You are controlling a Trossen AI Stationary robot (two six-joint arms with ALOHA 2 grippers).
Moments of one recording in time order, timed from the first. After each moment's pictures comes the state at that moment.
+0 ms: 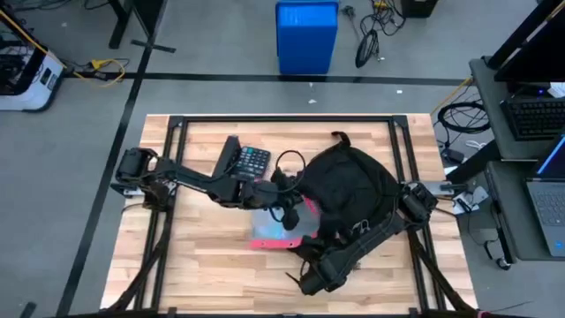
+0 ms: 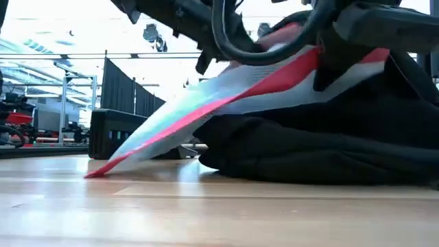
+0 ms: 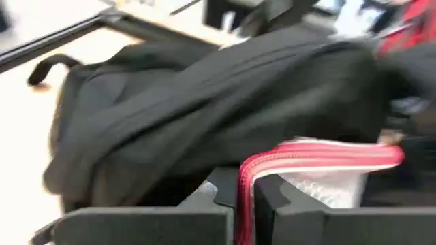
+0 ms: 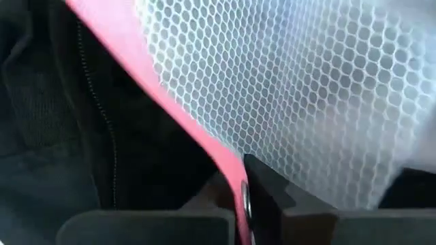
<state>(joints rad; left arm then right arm) -0.15 1.70 1.07 0.27 -0.26 -0.34 0.60 2.20 1.85 -1.57 0.63 0.86</state>
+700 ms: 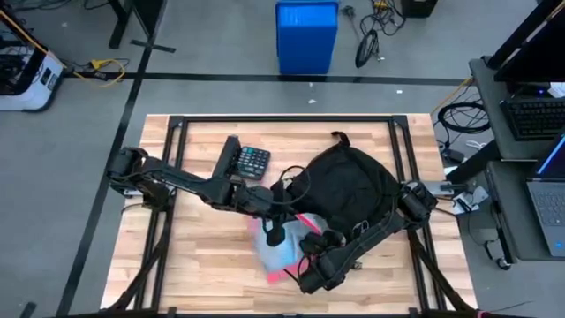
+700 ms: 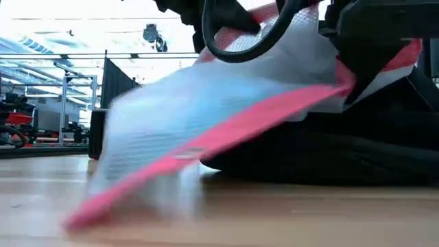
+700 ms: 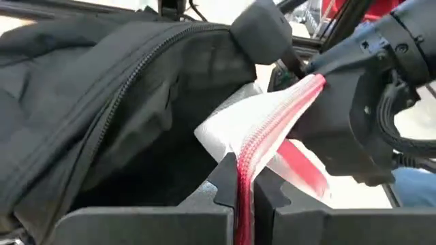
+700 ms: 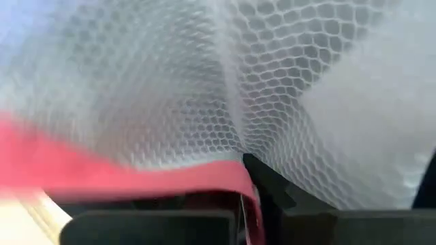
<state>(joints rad) -0.20 1.64 1.12 0.04 -0.05 -0.23 0.59 2.20 1.85 -1.57 0.44 1.07</state>
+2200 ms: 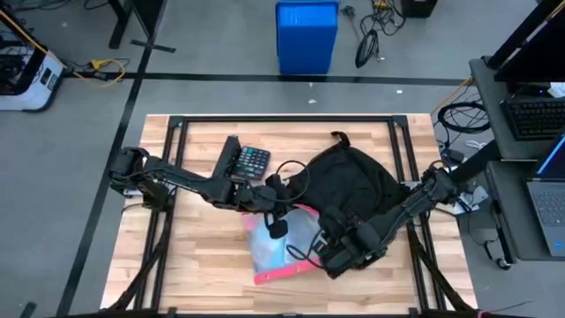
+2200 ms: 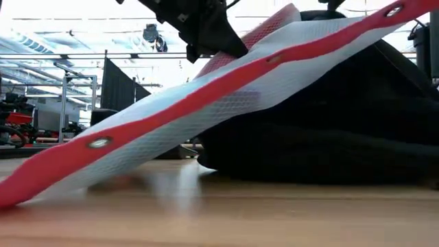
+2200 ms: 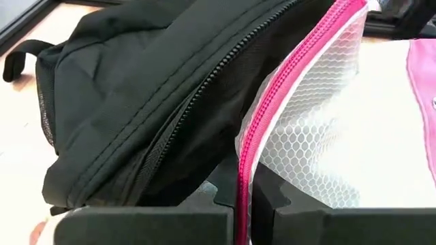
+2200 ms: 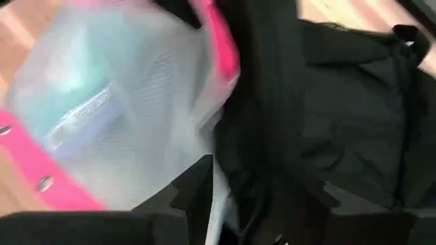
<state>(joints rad) -0.18 1.65 1.12 -0.07 -0.21 -0.20 0.56 1.87 1.85 -1.57 0.54 1.32</state>
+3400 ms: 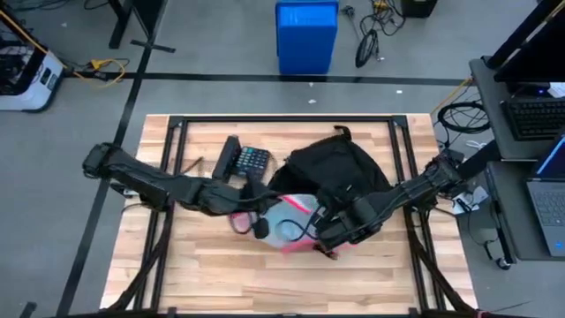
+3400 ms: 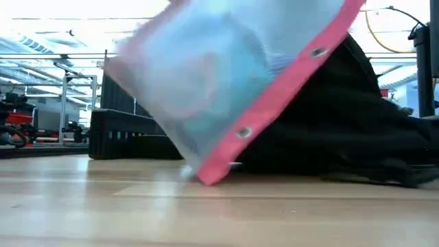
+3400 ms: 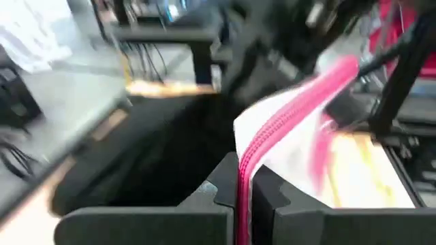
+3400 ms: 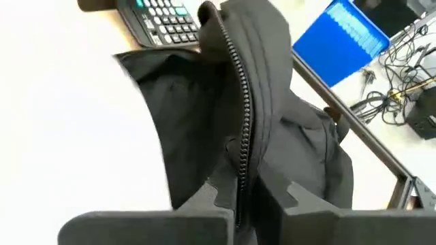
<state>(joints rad) -0.32 1.37 1.11 0.02 -0.51 -0.08 0.47 1.78 1.80 -1.58 0.79 1.14</state>
